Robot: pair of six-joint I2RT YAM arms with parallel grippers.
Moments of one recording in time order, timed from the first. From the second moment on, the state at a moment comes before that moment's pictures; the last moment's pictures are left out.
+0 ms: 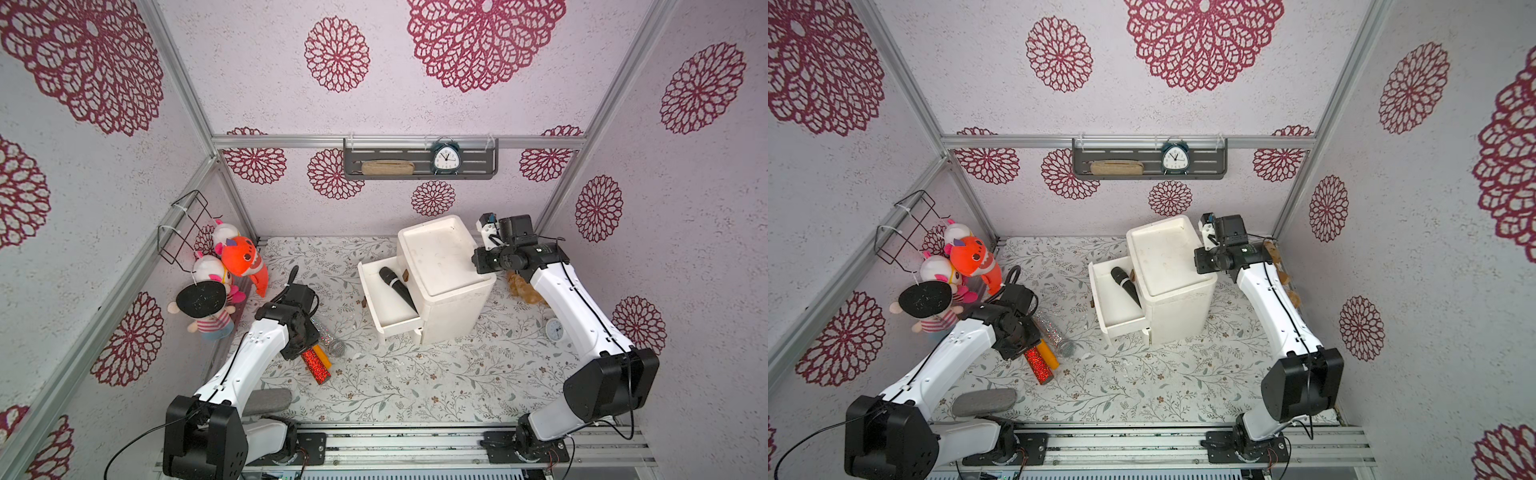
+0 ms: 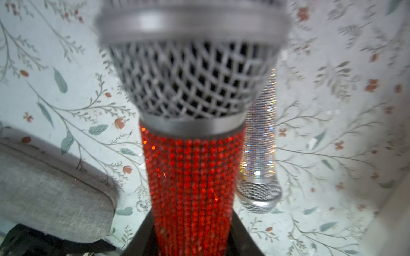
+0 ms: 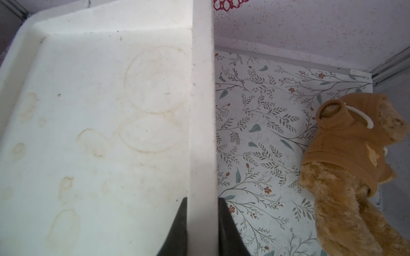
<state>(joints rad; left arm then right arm) -0.18 1.26 0.88 -1.02 -0.14 -0.87 0.23 1.54 1.57 -0.82 -0.07 0.01</state>
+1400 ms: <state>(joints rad) -0.03 1.37 0.75 -0.81 -0.12 -0.85 0.23 1.52 1.54 -0.79 -0.07 0.01</state>
